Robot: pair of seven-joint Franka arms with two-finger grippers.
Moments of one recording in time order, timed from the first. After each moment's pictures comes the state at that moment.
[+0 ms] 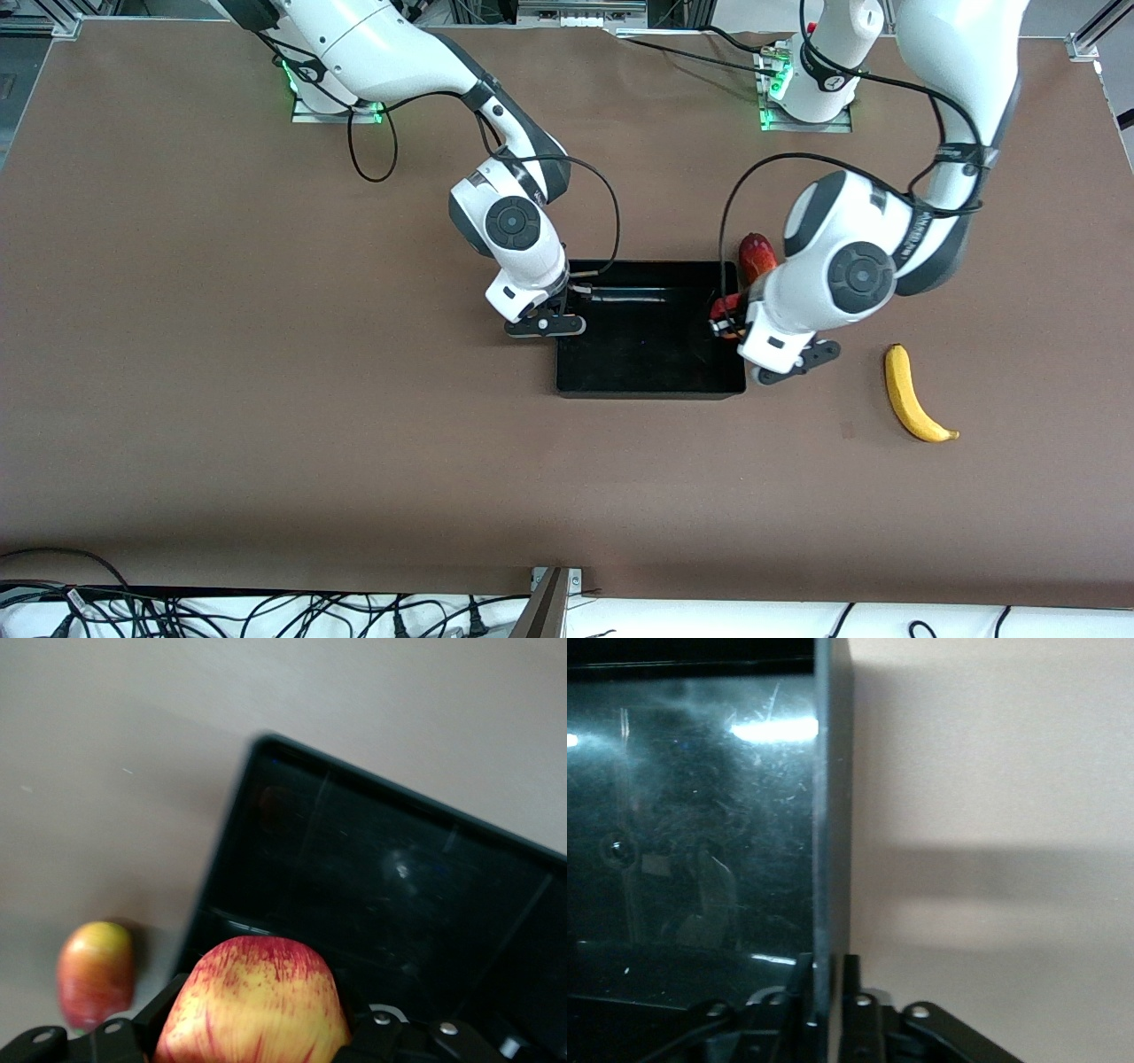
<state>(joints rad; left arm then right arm) -0.10 0.50 -0.34 -1.61 -0.04 1.97 -0.78 0.65 0.77 0.12 -1.48 0.04 2.33 0.68</state>
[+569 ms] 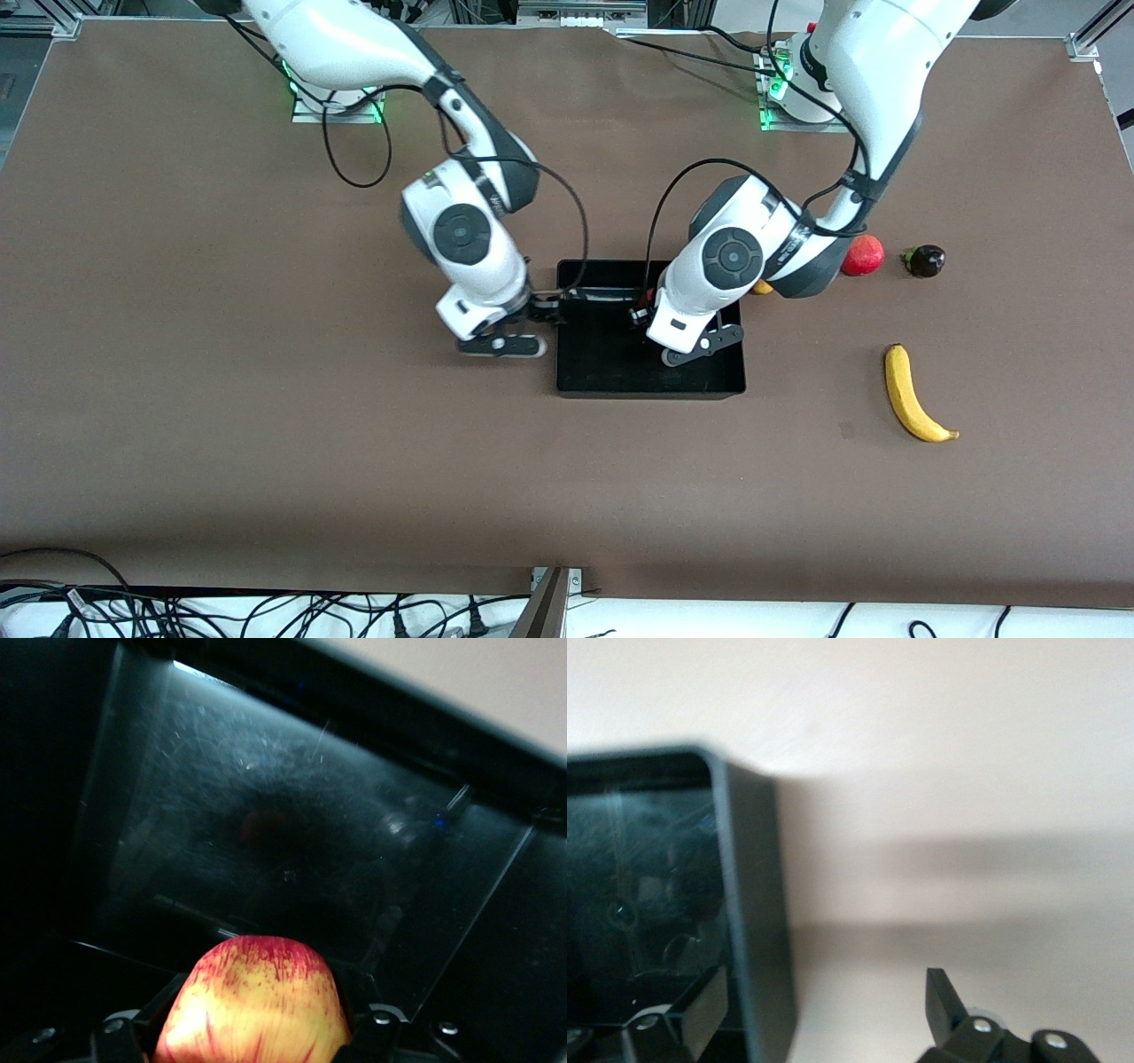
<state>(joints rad) -0.16 0.63 -0.45 -1.66 0.08 2.17 -1.01 0.52 0.66 0.10 -1.43 0.05 2.14 0.66</state>
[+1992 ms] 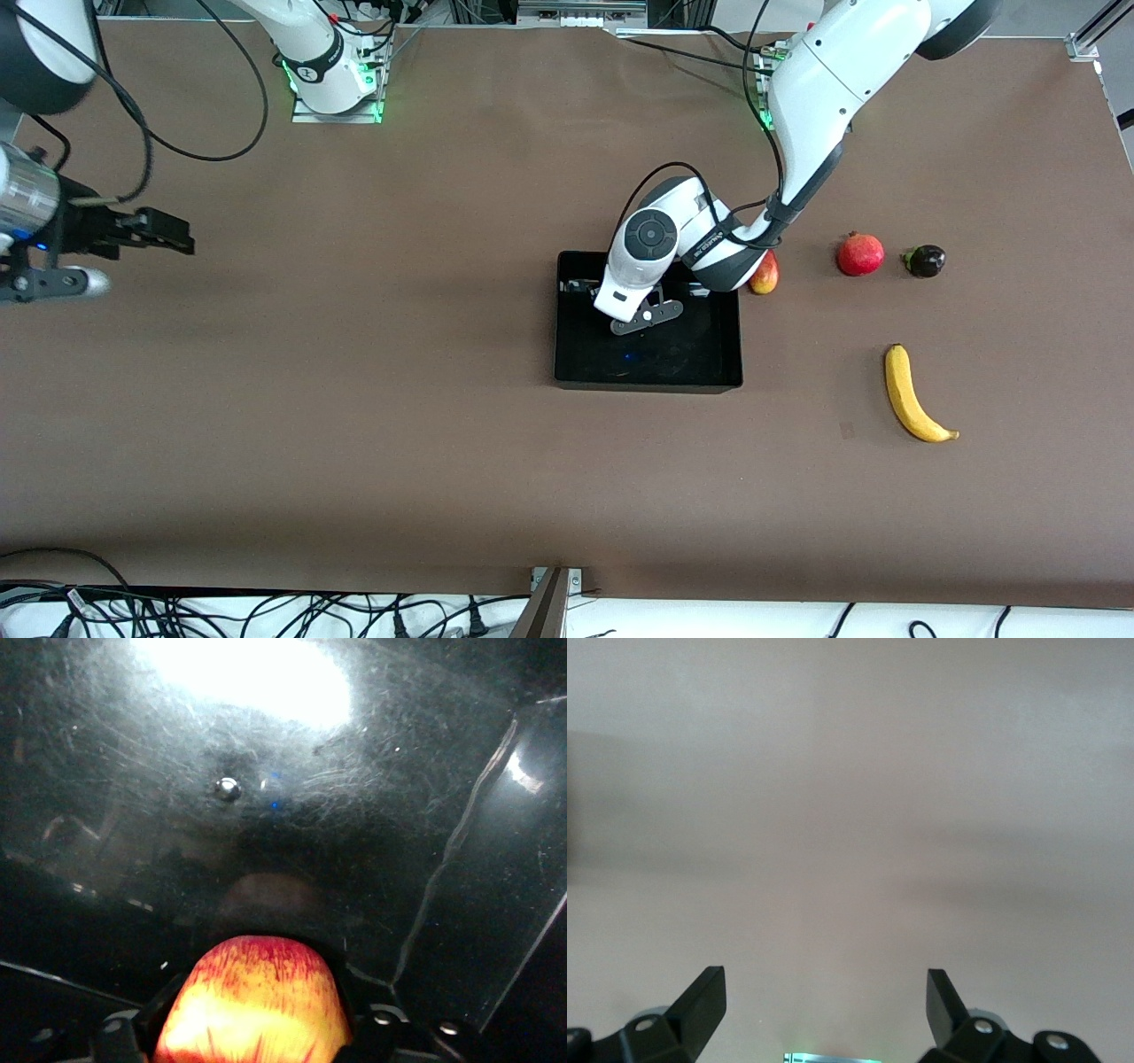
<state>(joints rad) -0.21 0.76 -0.52 -1.76 0.31 2.34 -1.20 0.26 0.20 -0.28 -1.41 0.05 1.45 -0.09</state>
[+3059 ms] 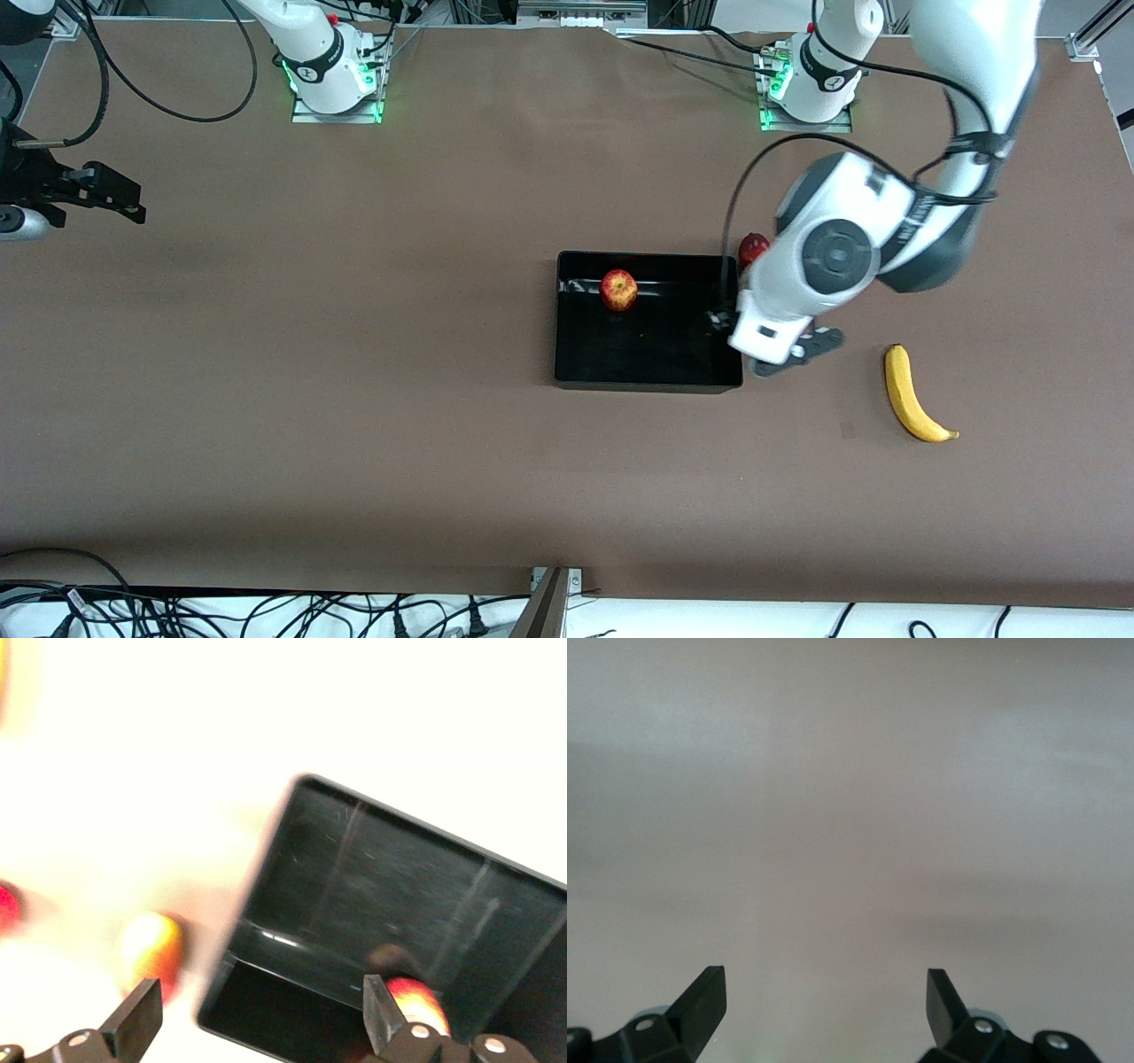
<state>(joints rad) 0.12 0.51 -0.56 -1.53 0.19 1.80 -0.85 -0.04 0.00 0.00 -1.65 -0.06 1.62 -0.12</state>
